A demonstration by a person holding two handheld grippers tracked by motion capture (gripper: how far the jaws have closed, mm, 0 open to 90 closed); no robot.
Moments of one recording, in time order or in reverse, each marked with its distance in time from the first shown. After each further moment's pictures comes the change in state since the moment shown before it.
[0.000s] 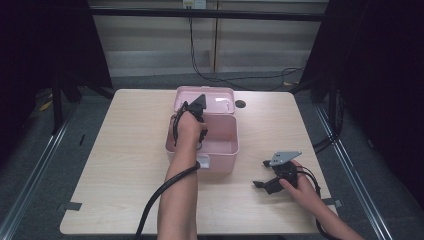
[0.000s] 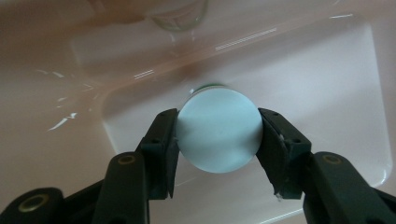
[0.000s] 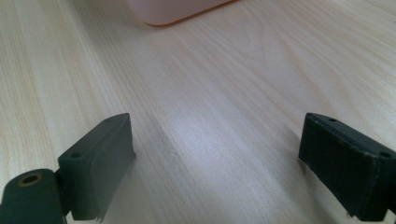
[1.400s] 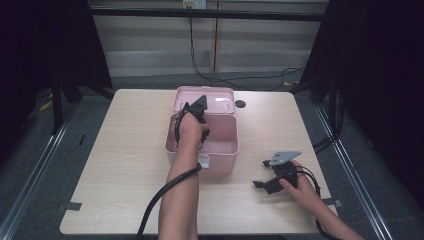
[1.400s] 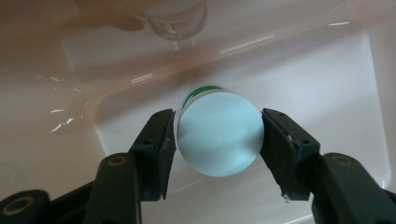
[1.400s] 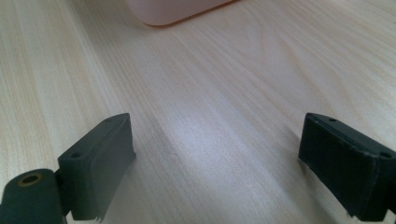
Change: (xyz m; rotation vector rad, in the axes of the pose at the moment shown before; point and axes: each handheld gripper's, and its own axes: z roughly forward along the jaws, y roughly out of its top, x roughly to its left) left arm -0.004 -0.001 0.004 -0.028 0.000 -0.023; right arm 0.000 0.000 0.000 0.000 0.001 -0.002
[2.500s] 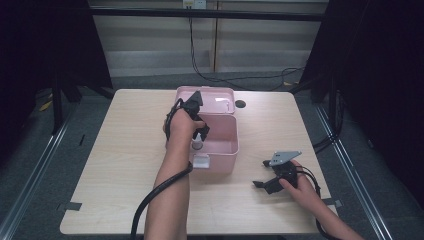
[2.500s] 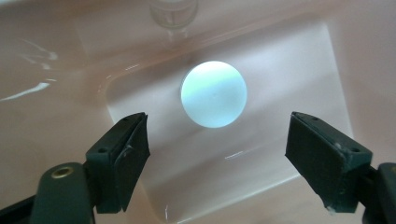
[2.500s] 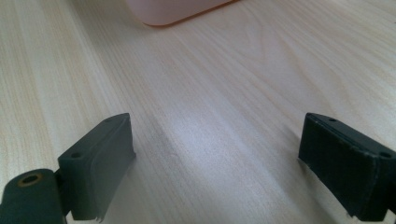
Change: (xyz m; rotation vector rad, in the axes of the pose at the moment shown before) left arm 0.008 -0.016 -0.034 -0.030 -0.060 0.024; right arm 0.000 0.000 0.000 0.001 0.002 0.002
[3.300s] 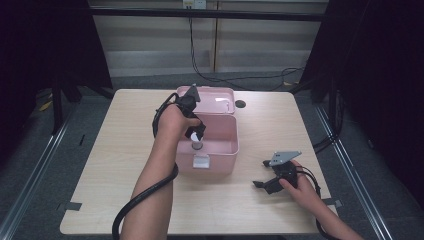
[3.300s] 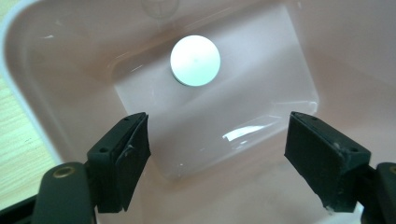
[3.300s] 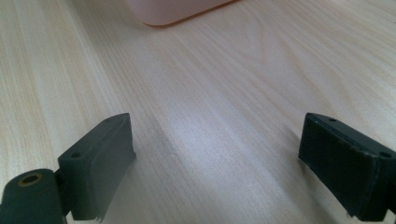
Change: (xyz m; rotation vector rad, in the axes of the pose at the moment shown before) left arm -0.004 -0.021 -0.050 -0.014 -0.031 0.093; right arm 0.000 0.000 0.000 0.000 -0.001 0.000
